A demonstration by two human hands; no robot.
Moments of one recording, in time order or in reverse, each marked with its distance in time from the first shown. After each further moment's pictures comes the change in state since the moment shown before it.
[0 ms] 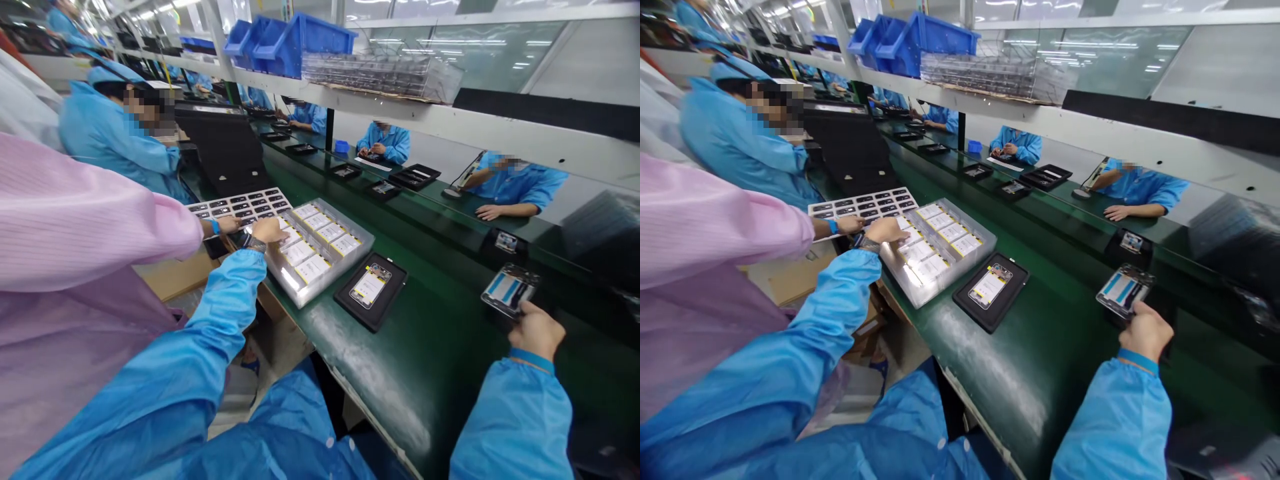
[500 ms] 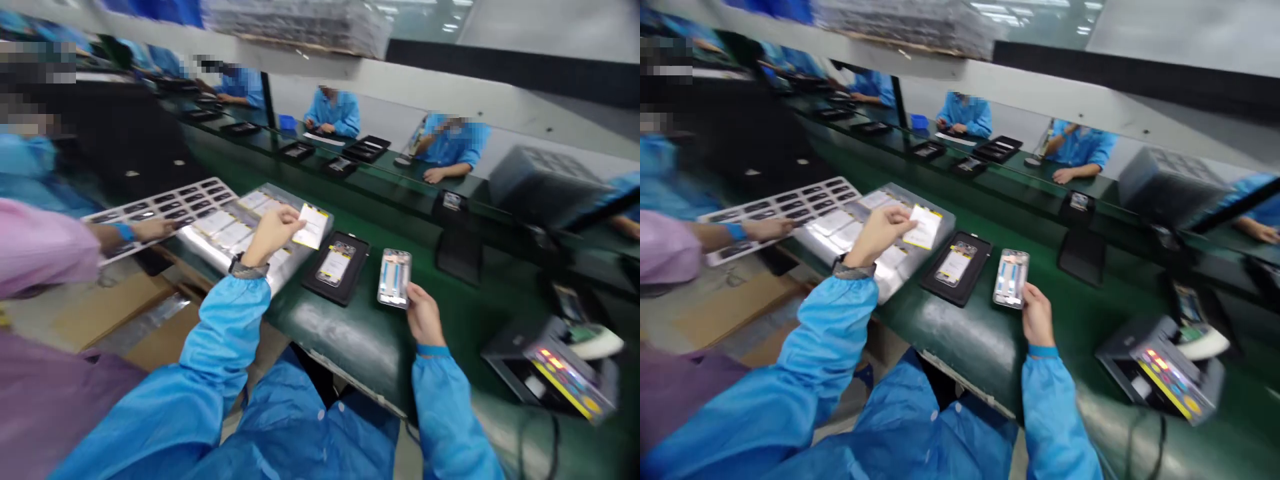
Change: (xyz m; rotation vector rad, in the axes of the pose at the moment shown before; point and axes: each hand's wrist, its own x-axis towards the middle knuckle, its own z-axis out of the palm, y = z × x) left_hand -0.091 0.130 0.016 -1.080 -0.074 0.423; right_hand -0.150 0.047 -0.063 -0.043 -0.631 0.294
